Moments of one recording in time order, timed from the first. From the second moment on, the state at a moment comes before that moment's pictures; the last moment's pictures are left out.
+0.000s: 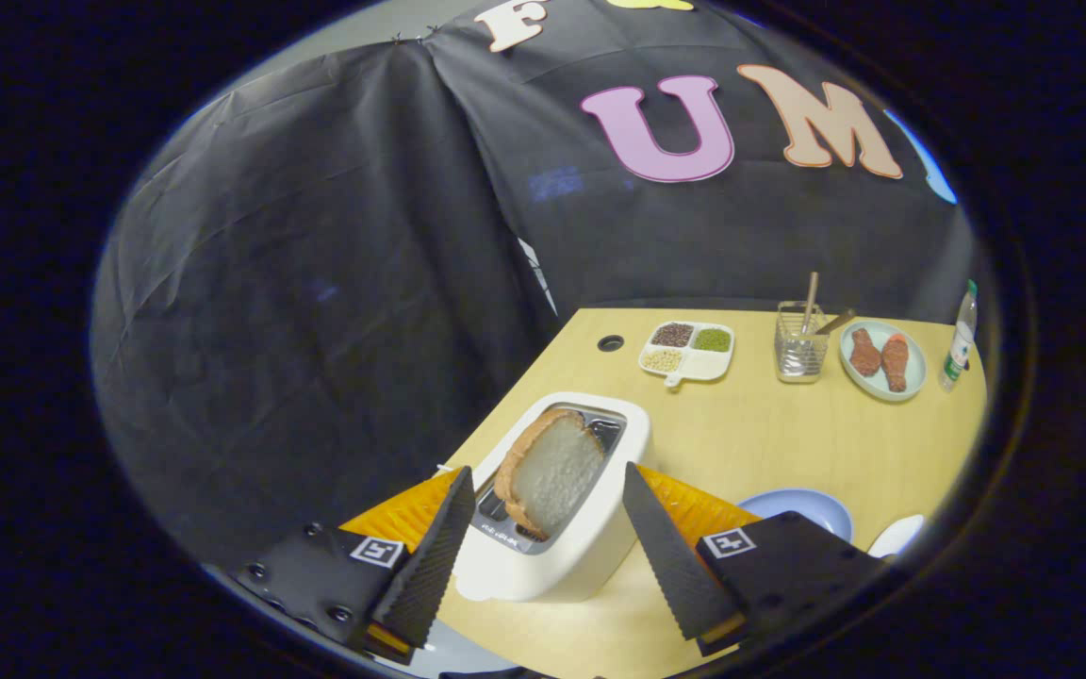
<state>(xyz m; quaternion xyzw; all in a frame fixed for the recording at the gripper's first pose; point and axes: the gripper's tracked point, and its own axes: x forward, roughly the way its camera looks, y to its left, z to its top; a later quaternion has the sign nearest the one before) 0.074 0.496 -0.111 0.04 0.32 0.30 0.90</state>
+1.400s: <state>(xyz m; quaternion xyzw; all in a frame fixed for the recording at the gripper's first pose) 0.087 0.483 -0.068 0.06 0.22 0.22 0.95</state>
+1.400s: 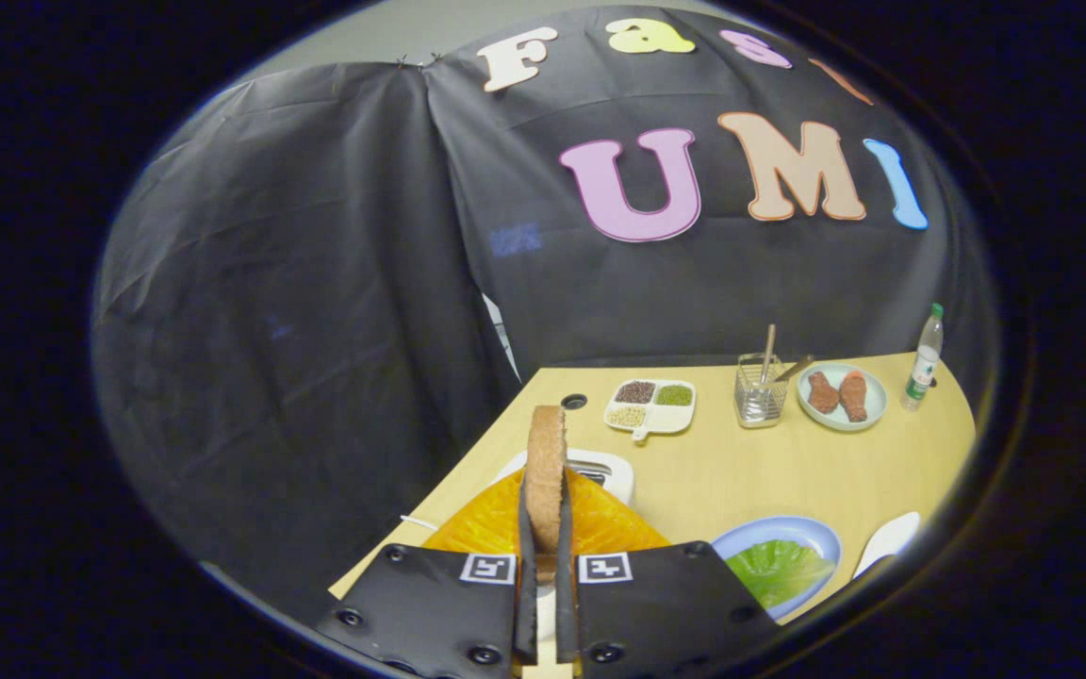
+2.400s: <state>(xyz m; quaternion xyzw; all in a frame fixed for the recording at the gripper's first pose) 0.075 0.302 -0.167 0.20 0.26 0.17 0.93</state>
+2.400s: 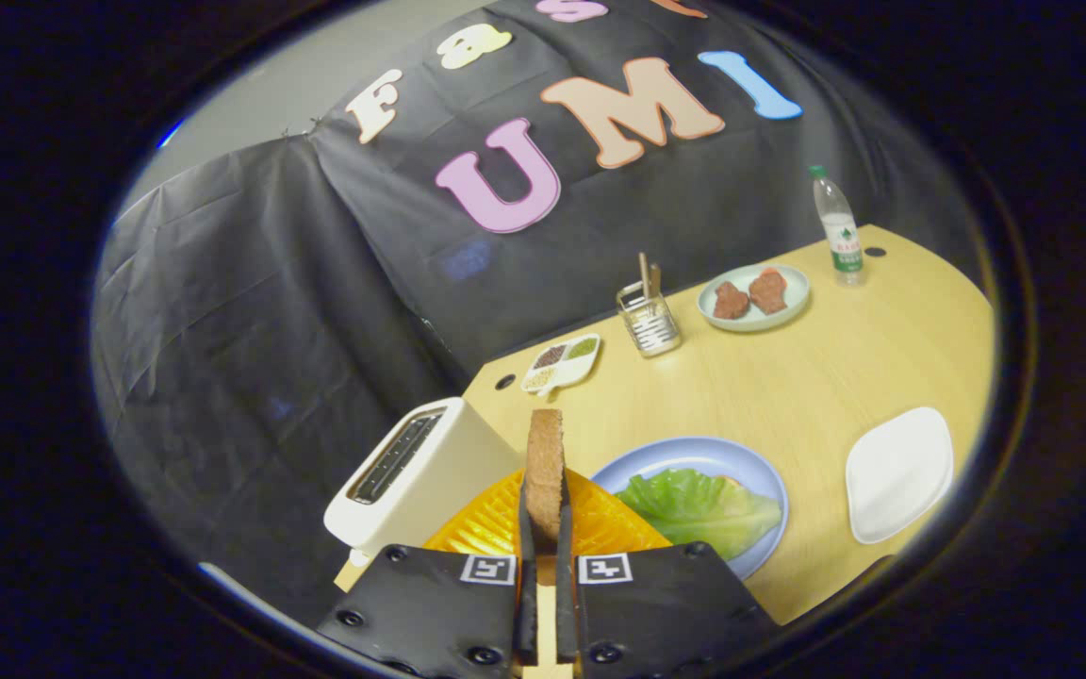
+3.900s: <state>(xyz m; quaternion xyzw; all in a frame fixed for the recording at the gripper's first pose) 0.103 0.214 -0.240 0.00 0.24 0.10 0.97</state>
